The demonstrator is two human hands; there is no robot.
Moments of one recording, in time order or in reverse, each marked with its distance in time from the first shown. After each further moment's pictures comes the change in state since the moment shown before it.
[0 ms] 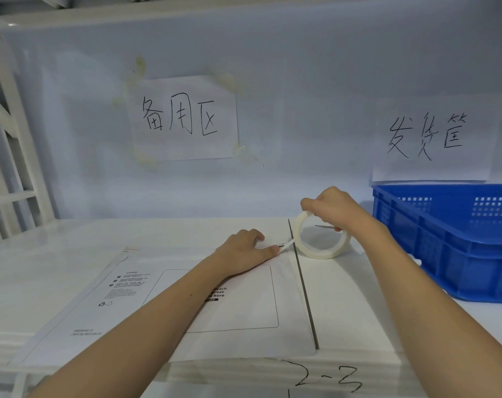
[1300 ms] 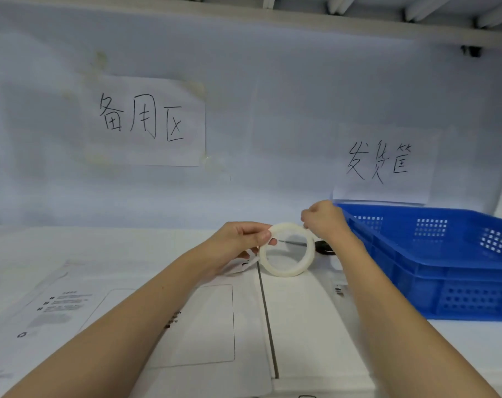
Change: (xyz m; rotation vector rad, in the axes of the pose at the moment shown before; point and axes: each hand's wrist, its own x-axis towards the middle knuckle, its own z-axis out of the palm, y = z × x) left_hand 0.011 0.049 -0.008 -0.884 -0.187 0.296; right_hand 0.020 0.038 -0.024 -0.055 0.254 0.152
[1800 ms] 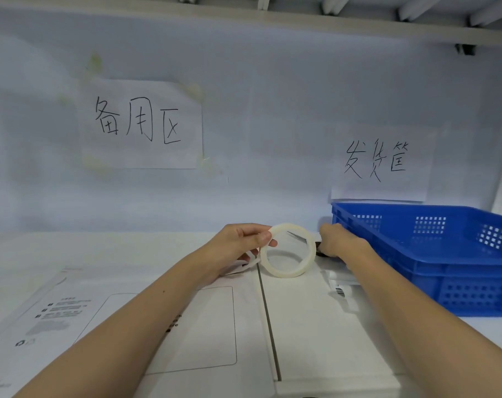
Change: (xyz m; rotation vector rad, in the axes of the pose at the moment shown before) left_hand -0.004 0.003 0.001 0.044 0.008 -0.029; right_hand 0.009 0.036 0.000 -0.721 -0.292 0.036
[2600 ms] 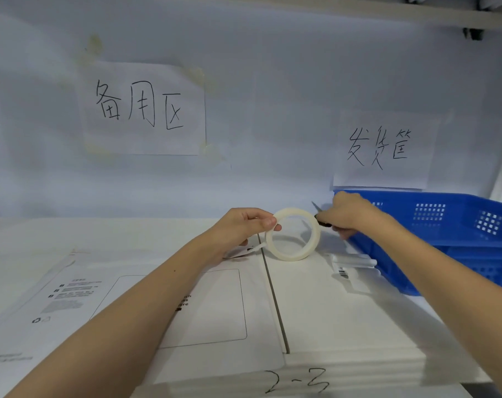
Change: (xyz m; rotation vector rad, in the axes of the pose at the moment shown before) left_hand 0.004 -0.003 -0.003 0.083 0.039 -0.010; right_hand -0.055 -0.011 -0.049 0.302 0.039 0.061
